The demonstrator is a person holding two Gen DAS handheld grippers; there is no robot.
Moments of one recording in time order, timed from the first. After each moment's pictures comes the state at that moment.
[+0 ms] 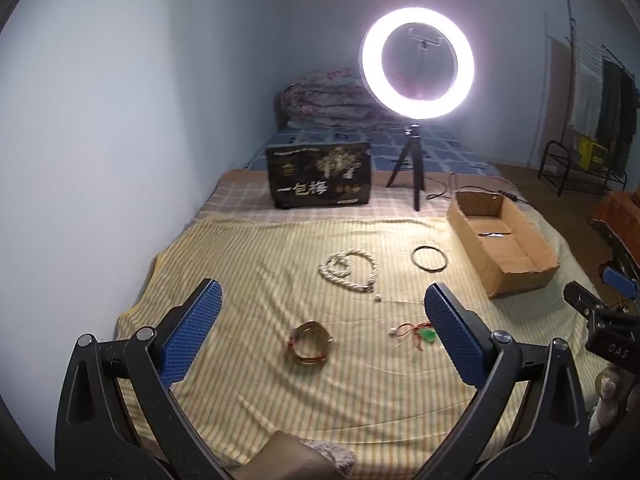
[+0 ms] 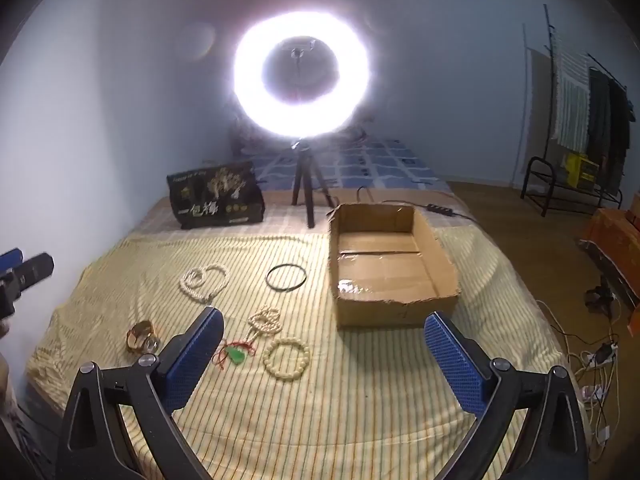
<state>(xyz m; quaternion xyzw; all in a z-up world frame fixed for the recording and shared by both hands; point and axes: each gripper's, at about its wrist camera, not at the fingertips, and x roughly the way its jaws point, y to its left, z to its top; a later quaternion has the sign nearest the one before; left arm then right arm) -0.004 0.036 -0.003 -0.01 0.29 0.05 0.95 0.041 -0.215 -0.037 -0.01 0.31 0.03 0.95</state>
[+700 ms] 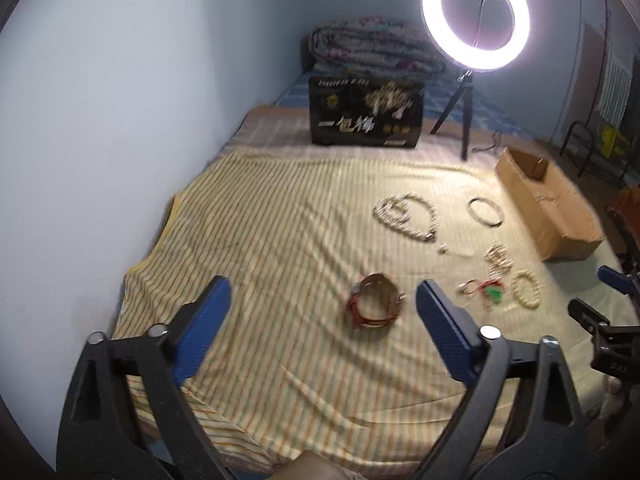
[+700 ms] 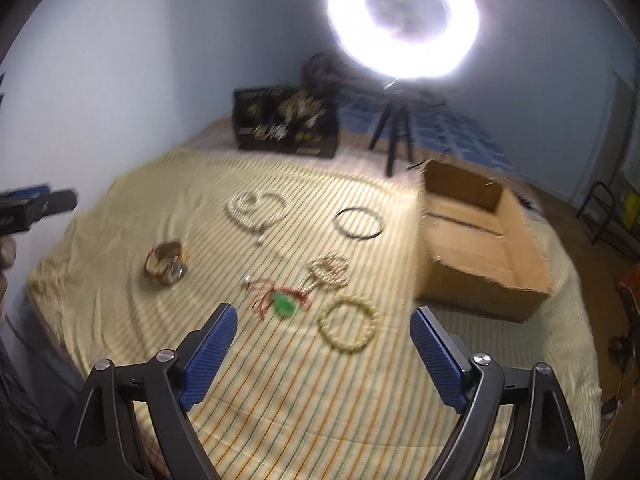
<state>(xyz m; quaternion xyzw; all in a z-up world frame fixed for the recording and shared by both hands) 0.026 0.108 -0.070 -0.02 0.38 0.07 0.92 0.071 -0.150 -0.102 -0.08 0.37 0.16 0.91</state>
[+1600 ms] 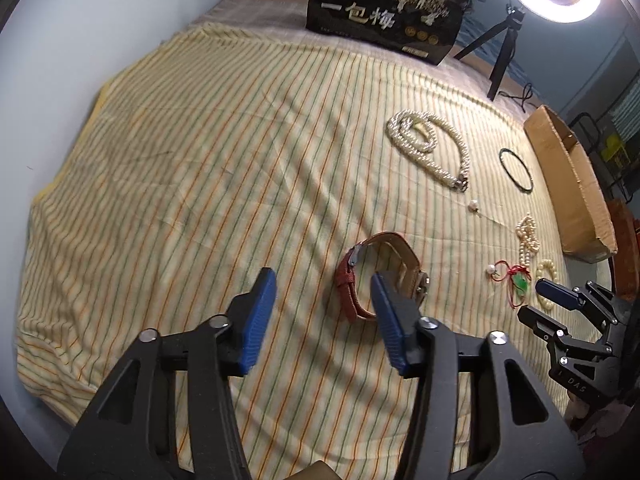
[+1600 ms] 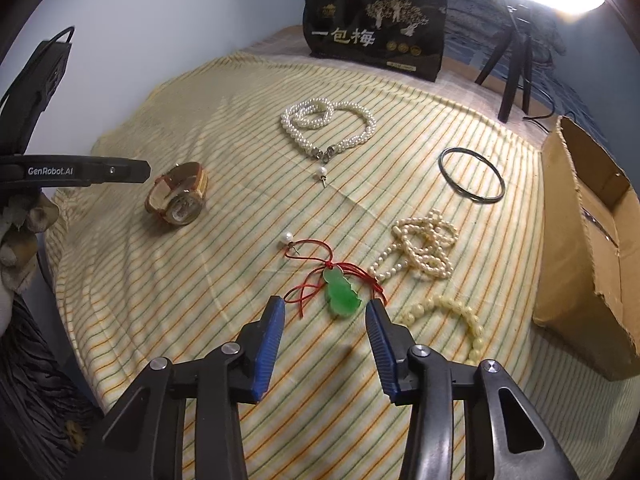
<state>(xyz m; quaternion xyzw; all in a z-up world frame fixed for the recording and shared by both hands) 0.108 0.125 -0.164 -0.13 0.54 0.03 0.83 0.143 -0.107 -0.181 -0.15 0.51 0.27 0.81</state>
